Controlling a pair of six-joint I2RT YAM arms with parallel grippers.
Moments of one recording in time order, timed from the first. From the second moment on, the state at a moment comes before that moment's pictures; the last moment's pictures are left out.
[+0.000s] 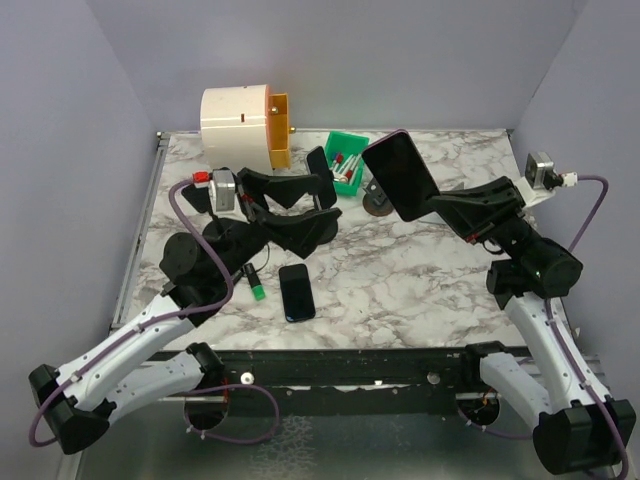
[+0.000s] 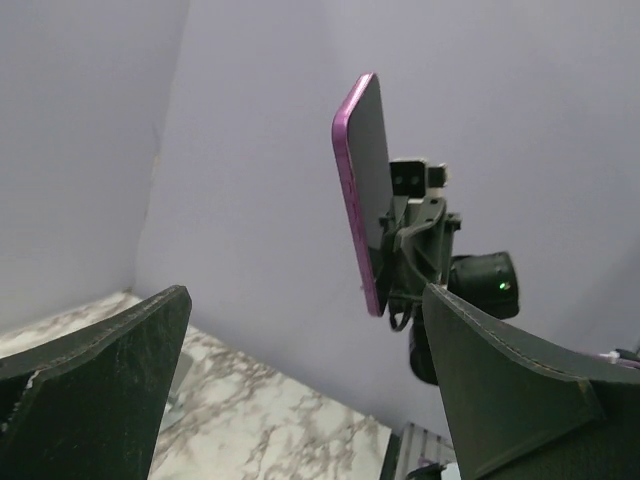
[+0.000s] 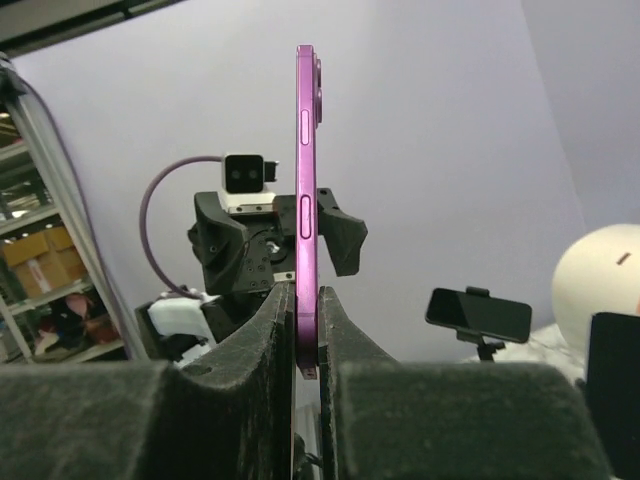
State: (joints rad) left arm -0.82 0.82 0.82 0.55 0.16 -0.48; right arm 0.12 0.84 0.69 1.13 -0.80 1.24
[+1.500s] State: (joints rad) left arm -0.85 1.29 1.22 0.72 0.42 -0.74; right arm 0.19 0.92 0.72 1.23 -0.71 1.33
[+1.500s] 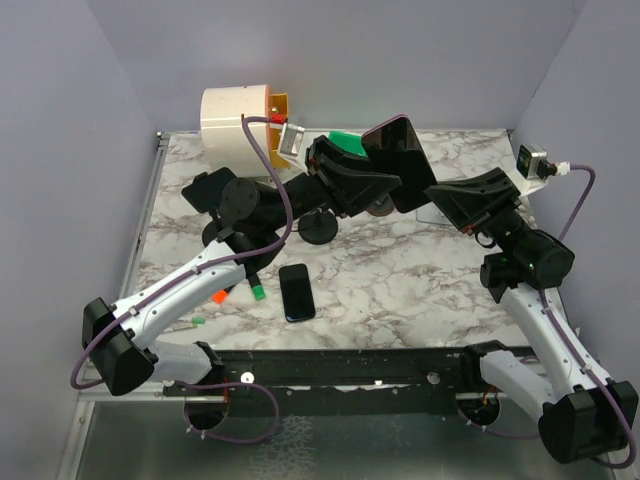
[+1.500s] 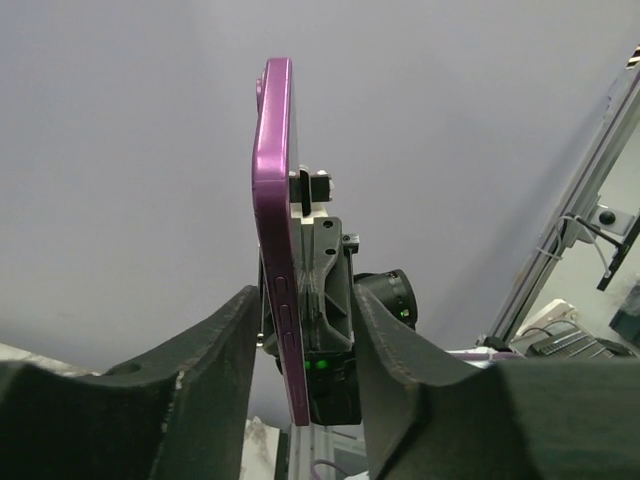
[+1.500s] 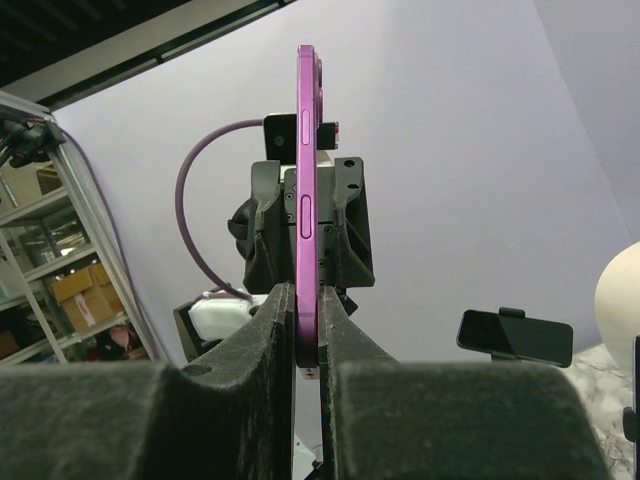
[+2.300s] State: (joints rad) left arm -0.85 1.29 1.23 0.71 0.42 -0.72; right arm 0.20 0.84 0.71 1.06 -0.72 1.24
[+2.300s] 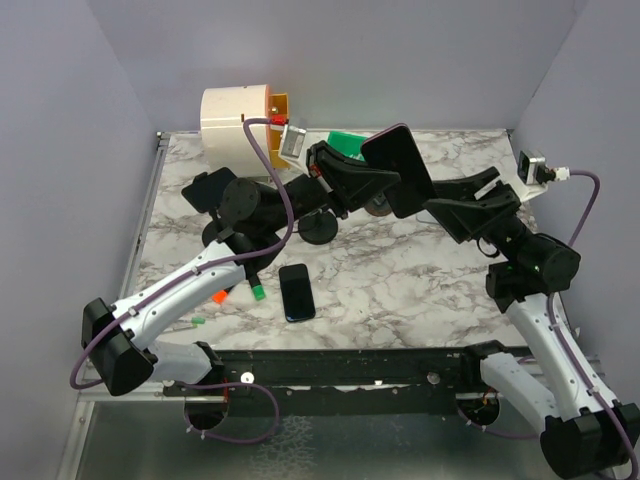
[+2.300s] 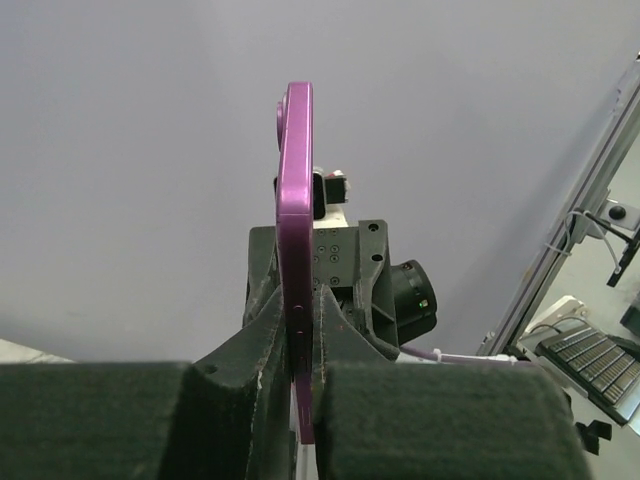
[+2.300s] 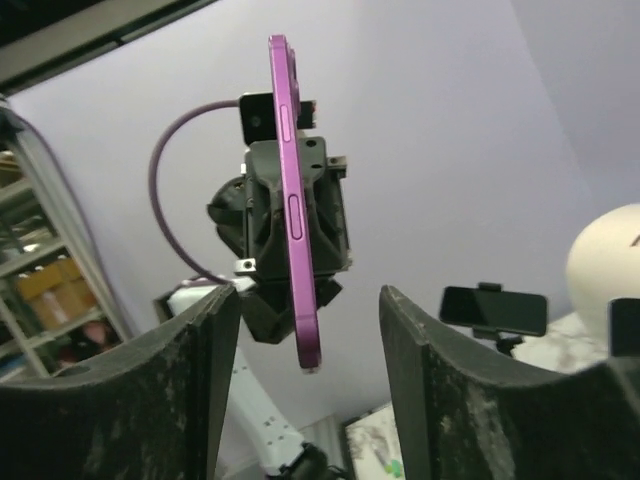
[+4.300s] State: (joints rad) left arm -0.85 0.97 0.93 0.22 0.66 -0.54; right arm 0.47 0.79 0.82 0.24 -1.03 0.69
